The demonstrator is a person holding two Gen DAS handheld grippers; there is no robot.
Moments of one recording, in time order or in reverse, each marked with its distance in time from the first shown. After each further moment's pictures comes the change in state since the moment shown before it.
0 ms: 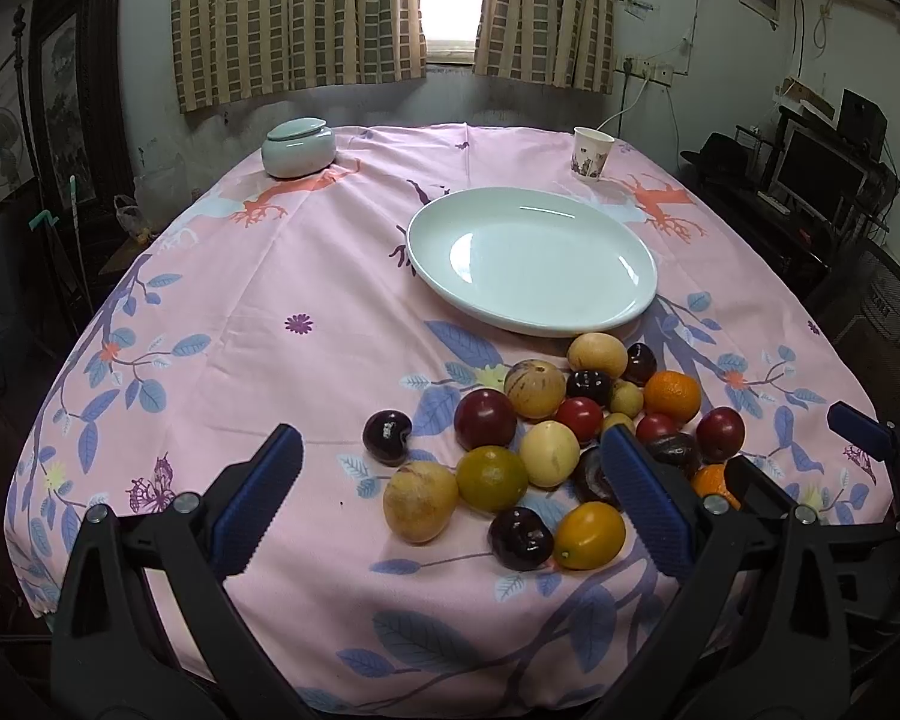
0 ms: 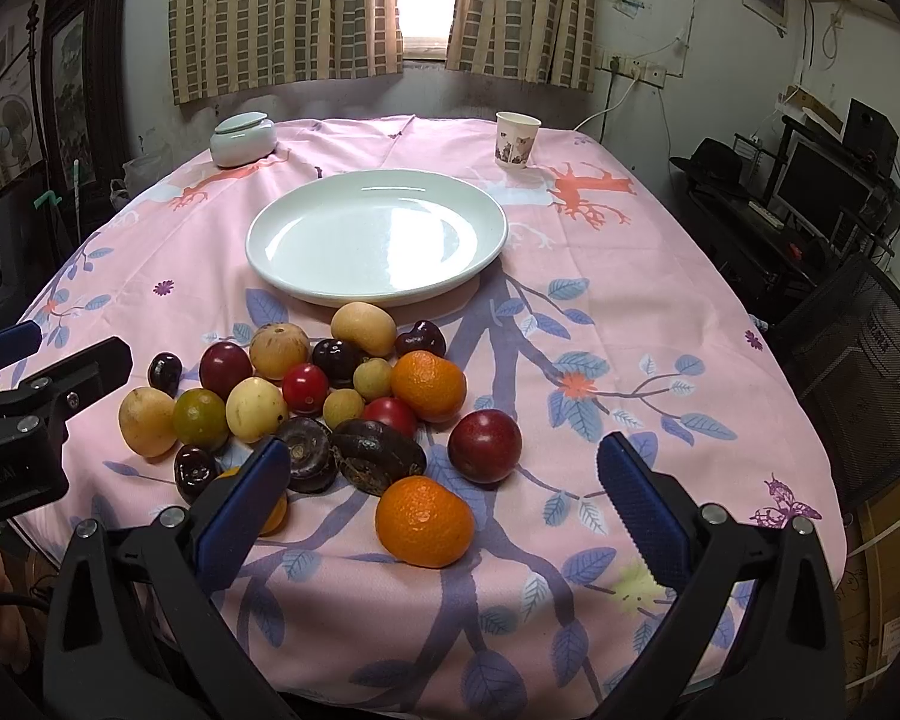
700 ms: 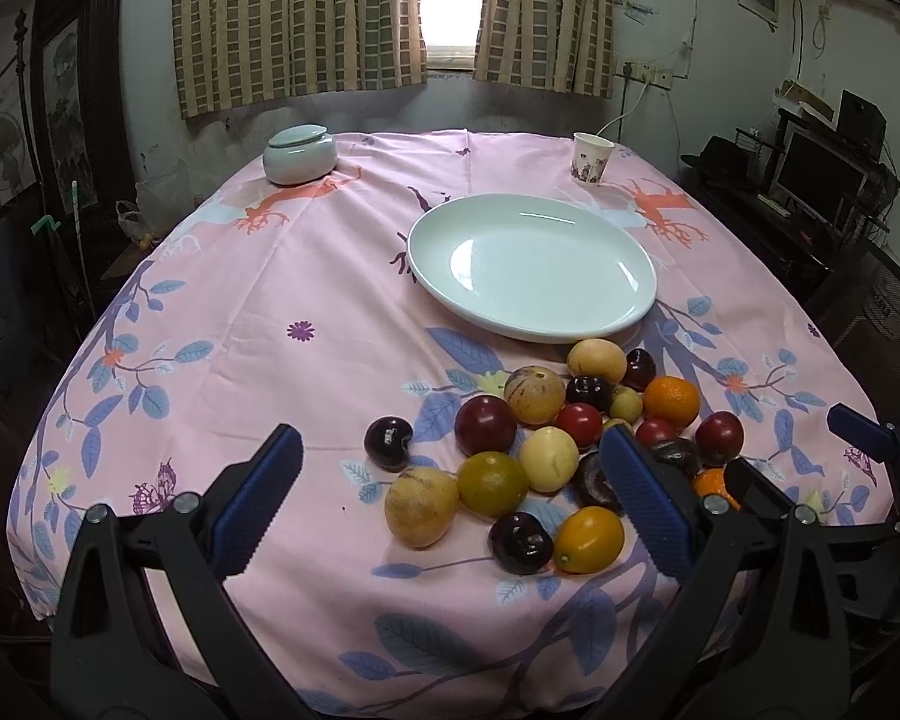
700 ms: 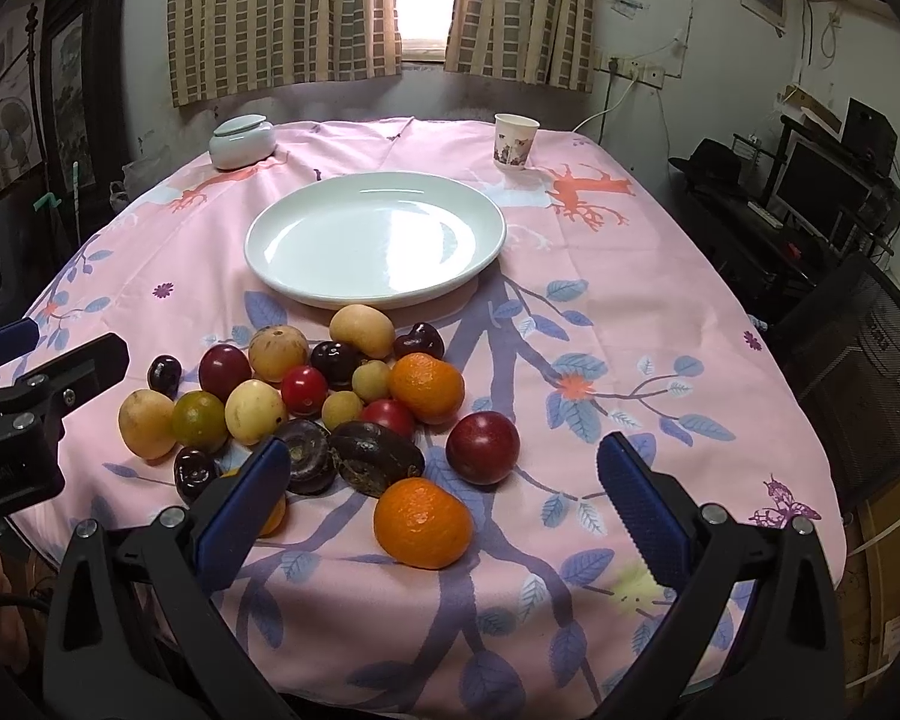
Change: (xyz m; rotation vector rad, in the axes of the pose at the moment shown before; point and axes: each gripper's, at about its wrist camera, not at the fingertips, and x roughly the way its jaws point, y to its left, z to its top) left arm -0.002 0.002 0.003 0.001 -0.010 0.003; right arm -0.001 -0.001 0.000 0.000 -0.001 0.001
